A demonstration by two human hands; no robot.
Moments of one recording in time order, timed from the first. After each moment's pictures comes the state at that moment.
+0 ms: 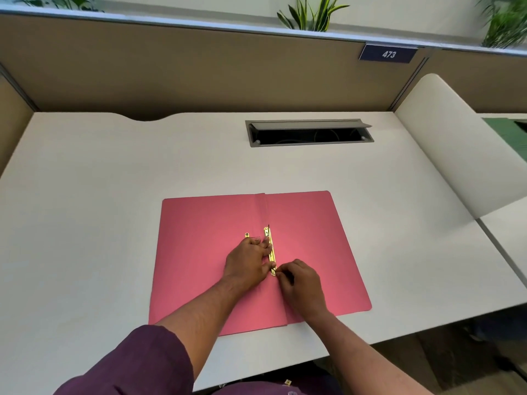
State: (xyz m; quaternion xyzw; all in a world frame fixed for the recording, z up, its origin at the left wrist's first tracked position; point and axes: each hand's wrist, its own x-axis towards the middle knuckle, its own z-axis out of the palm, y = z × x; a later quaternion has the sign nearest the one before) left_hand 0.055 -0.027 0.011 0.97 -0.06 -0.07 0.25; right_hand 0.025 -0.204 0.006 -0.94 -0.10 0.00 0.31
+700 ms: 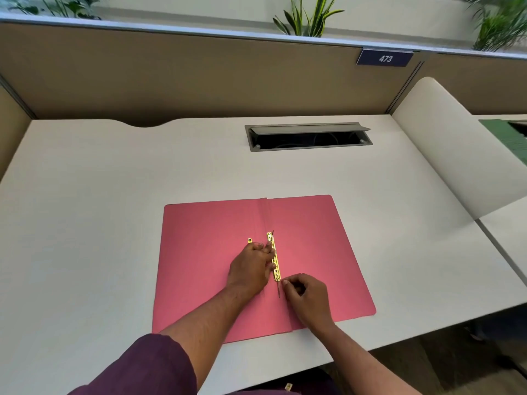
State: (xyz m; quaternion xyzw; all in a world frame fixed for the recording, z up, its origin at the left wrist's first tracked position) left_hand 0.056 -0.026 0.003 0.96 -0.06 -0.05 0.27; right_hand 0.010 -0.205 0.001 -0.91 0.02 0.04 0.42
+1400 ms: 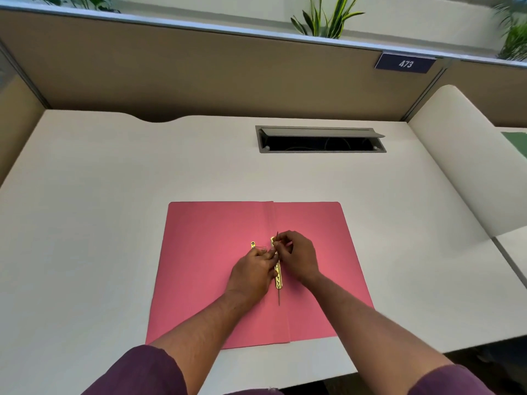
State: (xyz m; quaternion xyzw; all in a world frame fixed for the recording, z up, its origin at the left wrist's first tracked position) left_hand 0.054 -0.028 0.010 0.97 -0.10 -0.02 0.23; right_hand 0.123 -0.171 0.009 -0.91 -0.05 0.08 0.40
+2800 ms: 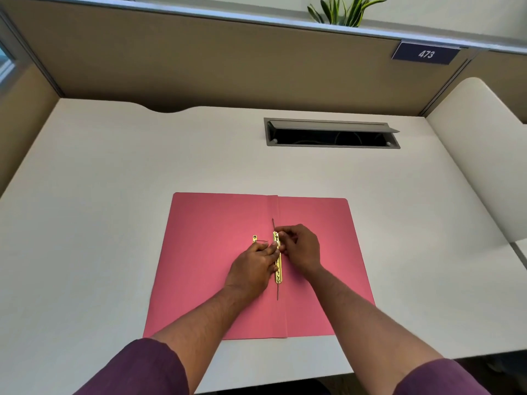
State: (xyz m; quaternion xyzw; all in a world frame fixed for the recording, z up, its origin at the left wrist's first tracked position) left_hand 0.050 -0.032 0.010 0.97 -0.10 0.00 0.22; right_hand 0.134 -0.175 0.001 -0.88 -0.01 0.10 0.47
